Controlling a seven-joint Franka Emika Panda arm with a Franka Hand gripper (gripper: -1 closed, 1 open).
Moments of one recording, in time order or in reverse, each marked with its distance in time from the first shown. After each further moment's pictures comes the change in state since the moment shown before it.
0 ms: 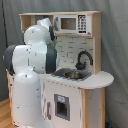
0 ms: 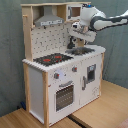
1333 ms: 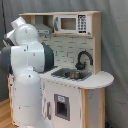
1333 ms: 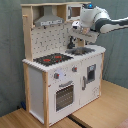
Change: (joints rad) arm 0.074 0.016 0.196 0.019 -0.242 -0.158 0.205
